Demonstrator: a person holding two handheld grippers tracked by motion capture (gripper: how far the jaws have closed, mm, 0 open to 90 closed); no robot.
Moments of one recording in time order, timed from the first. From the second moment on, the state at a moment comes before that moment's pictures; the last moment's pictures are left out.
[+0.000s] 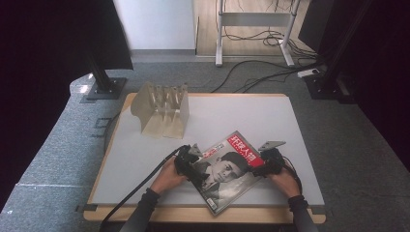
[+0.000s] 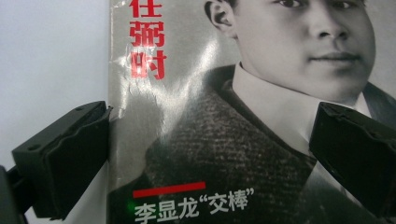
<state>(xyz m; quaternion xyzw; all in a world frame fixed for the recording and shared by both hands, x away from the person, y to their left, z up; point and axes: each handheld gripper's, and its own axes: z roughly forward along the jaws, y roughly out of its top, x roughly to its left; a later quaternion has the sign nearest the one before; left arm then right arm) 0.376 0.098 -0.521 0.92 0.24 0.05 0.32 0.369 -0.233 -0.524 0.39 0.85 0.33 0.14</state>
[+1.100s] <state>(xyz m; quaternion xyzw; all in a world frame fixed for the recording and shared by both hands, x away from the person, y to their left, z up) 0.387 0.152 -0.512 0.89 0.32 0.13 0.29 0.356 -0.255 -0.530 0.44 0.82 0.31 0.19</state>
